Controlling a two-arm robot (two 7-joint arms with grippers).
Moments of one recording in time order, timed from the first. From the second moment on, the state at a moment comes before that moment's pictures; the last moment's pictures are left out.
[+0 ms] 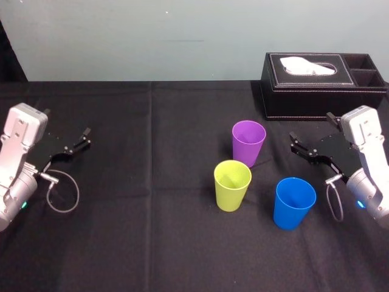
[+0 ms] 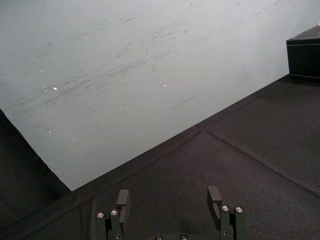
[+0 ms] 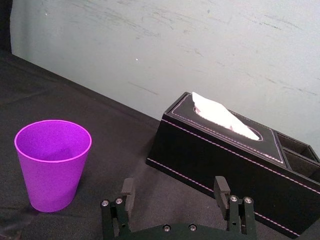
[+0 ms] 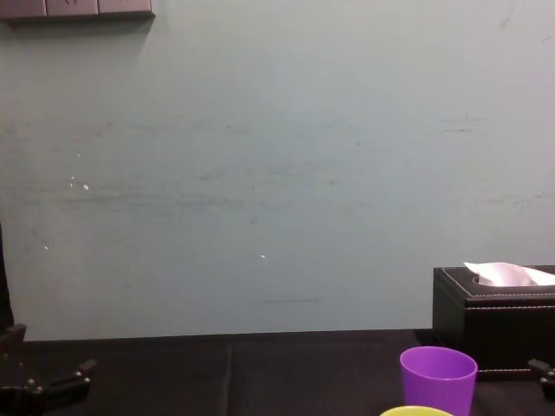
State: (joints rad) left arm -0.20 0.60 0.45 -1.41 -0.25 -0.12 0.03; right arm 0.20 0.60 -0.45 -1.41 0.25 -0.12 -0.03
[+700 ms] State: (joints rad) left arm -0.20 0.60 0.45 -1.41 -0.25 -0.12 0.03; right arm 0.20 0.60 -0.45 -1.41 0.25 -0.12 -0.03
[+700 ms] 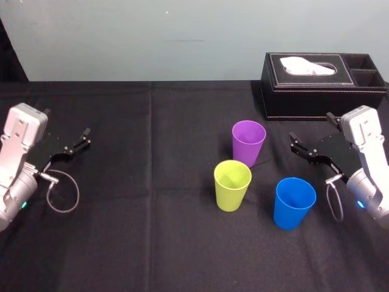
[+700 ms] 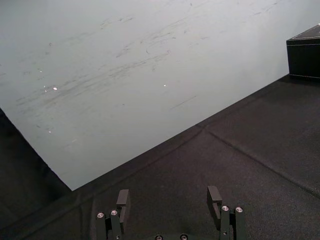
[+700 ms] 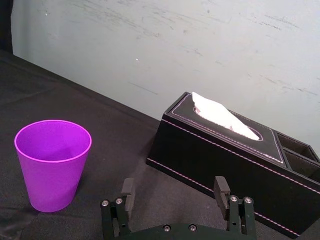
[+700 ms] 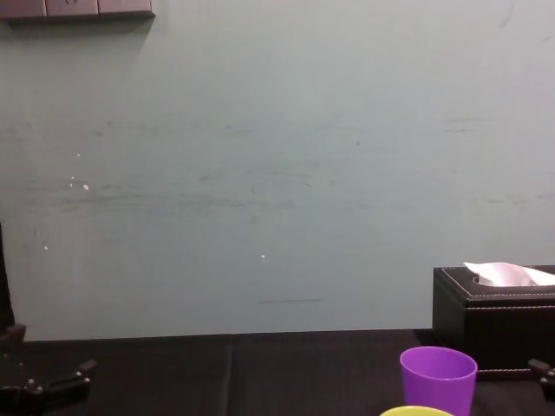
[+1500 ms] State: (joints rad) left arm -0.20 0.60 0.45 -1.41 -0.25 -0.12 0.03; right arm 0.18 0.61 -0.42 -1.46 0.27 -0.10 -0.01
